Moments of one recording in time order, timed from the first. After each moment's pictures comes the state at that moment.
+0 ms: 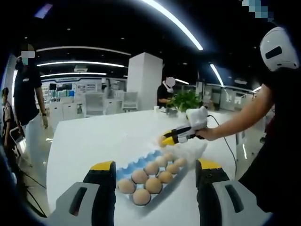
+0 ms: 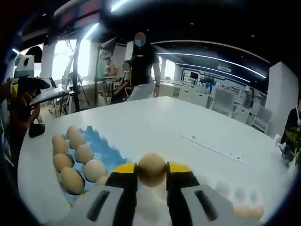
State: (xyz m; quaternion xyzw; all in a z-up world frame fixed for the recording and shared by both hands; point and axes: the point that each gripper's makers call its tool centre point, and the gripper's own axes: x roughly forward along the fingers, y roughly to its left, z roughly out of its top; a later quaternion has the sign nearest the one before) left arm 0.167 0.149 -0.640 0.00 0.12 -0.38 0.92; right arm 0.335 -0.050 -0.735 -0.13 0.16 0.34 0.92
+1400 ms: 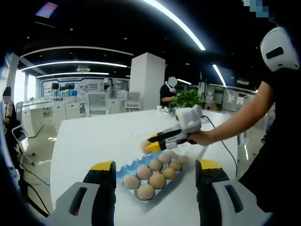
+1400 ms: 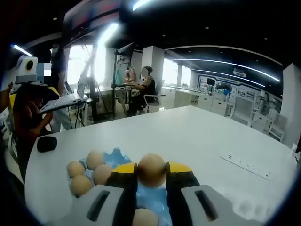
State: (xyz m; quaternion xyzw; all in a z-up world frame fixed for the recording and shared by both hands) left arm 0.165 0.165 -0.643 0.00 0.12 -0.37 0.92; right arm 0.323 0.069 -0.725 -0.12 0.13 0.41 0.89
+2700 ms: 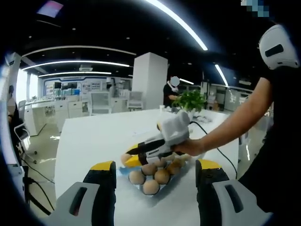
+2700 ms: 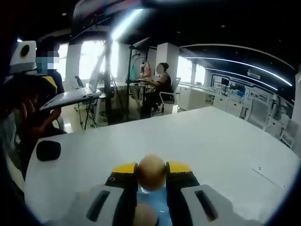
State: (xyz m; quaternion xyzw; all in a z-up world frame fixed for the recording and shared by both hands) left arm 0.159 0.183 -0.645 0.00 0.13 -0.36 0.93; right arm 0.313 0.167 -0.749 -0.13 0.14 0.47 0.86
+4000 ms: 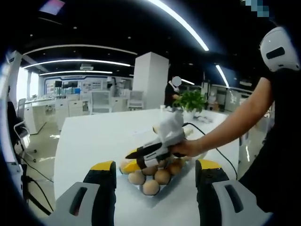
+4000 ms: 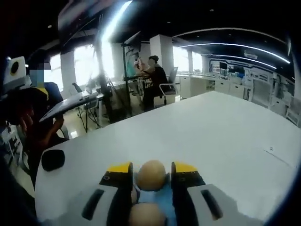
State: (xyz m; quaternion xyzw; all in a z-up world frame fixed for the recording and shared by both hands) left arm 0.165 0.183 -0.647 -0.01 0.13 -0.35 0.93; right arm 0.313 0.168 -0.763 -0.07 0.20 0.47 0.86
